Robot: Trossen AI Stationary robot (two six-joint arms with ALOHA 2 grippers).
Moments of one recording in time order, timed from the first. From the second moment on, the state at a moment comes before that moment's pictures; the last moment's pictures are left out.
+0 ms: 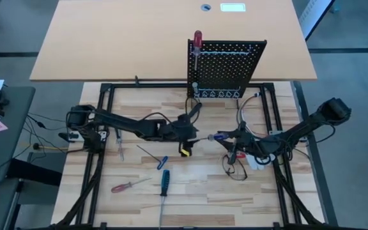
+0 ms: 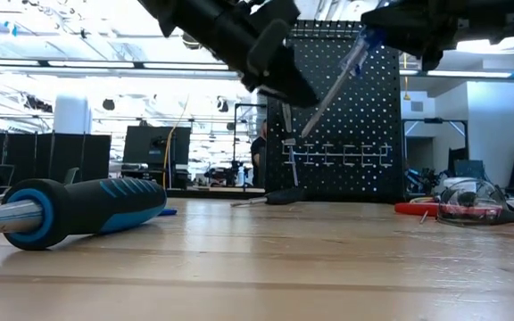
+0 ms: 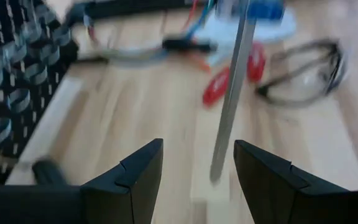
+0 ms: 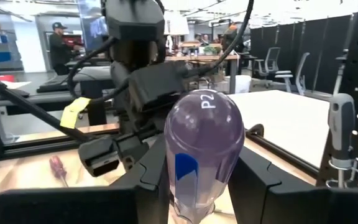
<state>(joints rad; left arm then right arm) -0.03 1.76 1.19 0.05 -0.25 0.11 0.43 1.16 0.31 0.97 0.80 -0.04</state>
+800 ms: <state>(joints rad) -0.03 1.84 1.17 0.19 -0.17 0.09 0.44 1.16 0.32 0.95 0.81 -0.06</state>
